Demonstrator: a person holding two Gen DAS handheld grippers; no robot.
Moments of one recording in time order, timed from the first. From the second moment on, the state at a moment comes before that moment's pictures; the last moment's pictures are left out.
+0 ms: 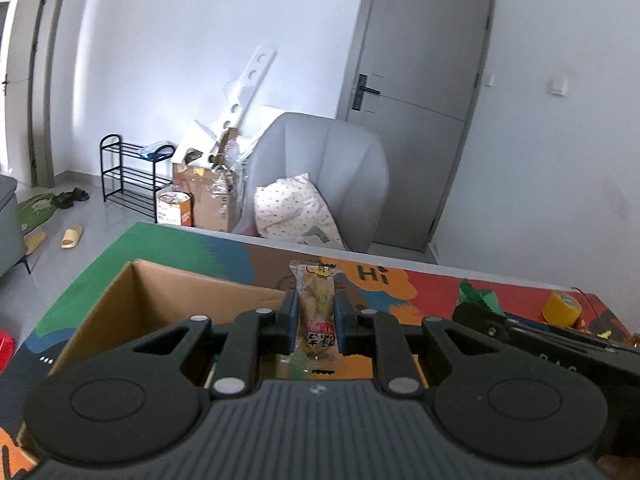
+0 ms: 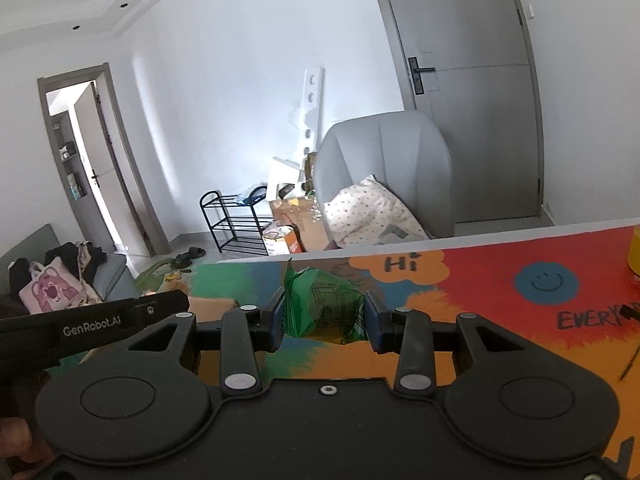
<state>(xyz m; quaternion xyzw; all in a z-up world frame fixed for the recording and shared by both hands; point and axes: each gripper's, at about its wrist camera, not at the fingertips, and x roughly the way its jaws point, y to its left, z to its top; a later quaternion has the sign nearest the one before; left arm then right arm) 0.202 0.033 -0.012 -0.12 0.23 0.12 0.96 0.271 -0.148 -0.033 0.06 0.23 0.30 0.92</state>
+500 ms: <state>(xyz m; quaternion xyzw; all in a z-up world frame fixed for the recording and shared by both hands) 0.190 0.088 -0.015 -0.14 0.23 0.15 0.95 0.270 -0.104 -0.033 0.04 0.24 0.33 0.91</state>
